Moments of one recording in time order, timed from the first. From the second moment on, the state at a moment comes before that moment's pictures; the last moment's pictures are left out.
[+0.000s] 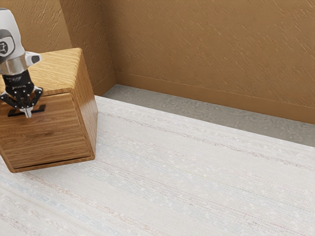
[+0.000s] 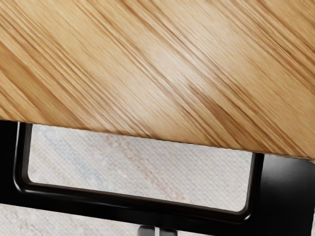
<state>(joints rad) 0.31 -0.14 0.09 -1.98 0.08 1.78 -0.38</state>
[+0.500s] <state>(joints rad) 0.30 -0.38 0.02 -2.06 0.07 1.66 -0.39</state>
